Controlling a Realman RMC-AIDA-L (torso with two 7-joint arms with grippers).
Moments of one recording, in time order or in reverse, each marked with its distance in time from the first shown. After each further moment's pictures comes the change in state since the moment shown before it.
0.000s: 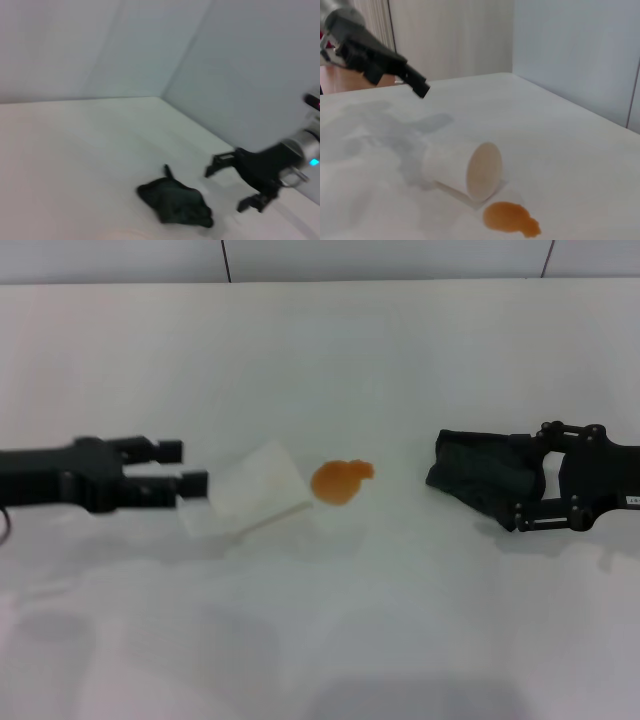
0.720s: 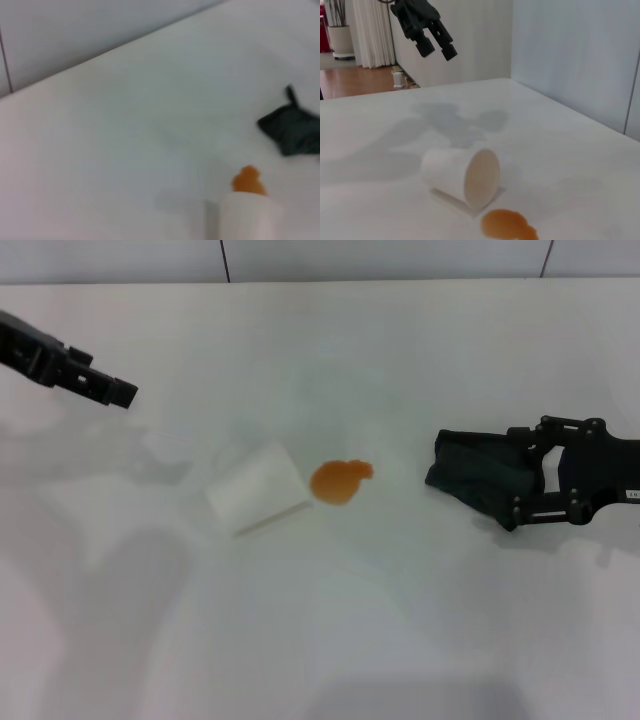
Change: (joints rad) left arm -0.461 0.036 0.003 -0.379 0.544 -0.051 -0.189; right arm 0.003 0.000 0.001 -0.006 0.010 -0.003 0.004
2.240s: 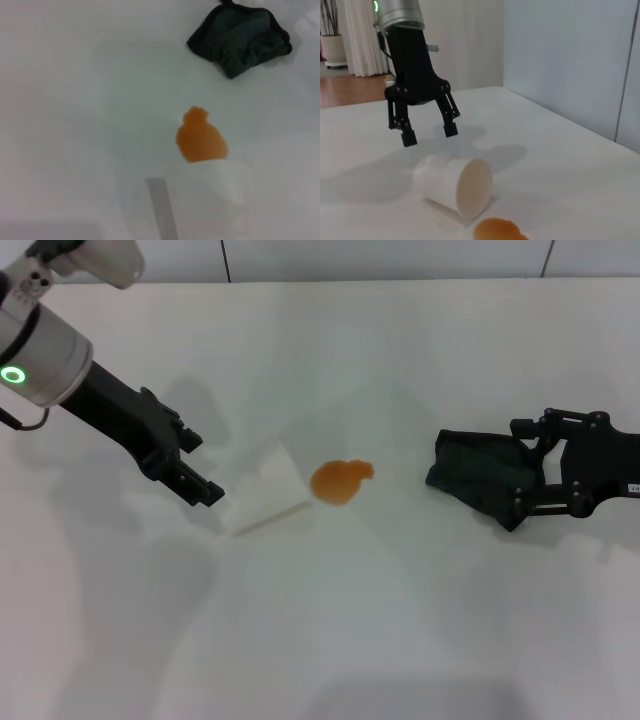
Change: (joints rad) left arm -0.041 -0.076 0.000 0.393 0.179 -0.300 0.185; right arm -0.005 0.000 0.006 0.004 0.030 0.007 -0.006
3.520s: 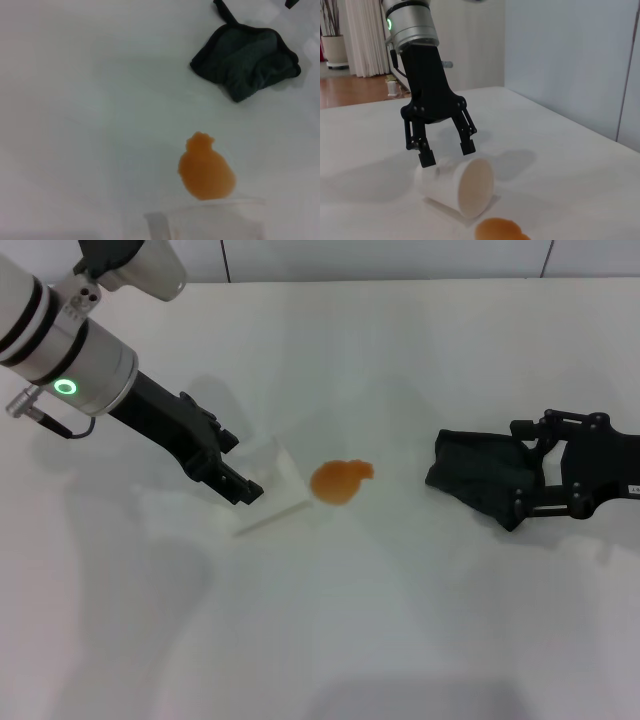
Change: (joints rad) left arm 0.019 -0.005 -0.003 0.125 -0.050 -0.115 -0.046; right arm -0.002 0.000 0.000 0.000 0.000 -0.003 0.000
